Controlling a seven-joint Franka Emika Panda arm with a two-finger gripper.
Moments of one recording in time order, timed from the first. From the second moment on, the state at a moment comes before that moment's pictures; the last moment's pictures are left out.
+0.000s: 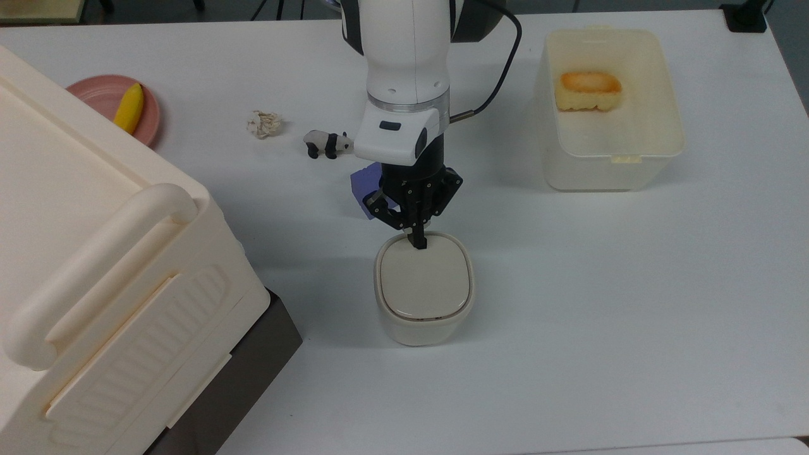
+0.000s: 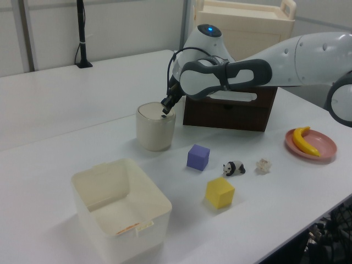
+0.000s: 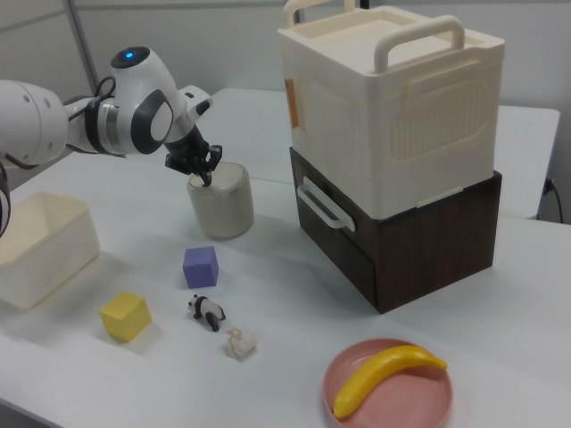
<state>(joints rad) -0.02 0.39 0.20 -1.64 -0.12 2.44 -0.25</state>
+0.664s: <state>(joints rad) -0.05 0.41 0.23 -1.63 -0.11 2.45 -0.30</state>
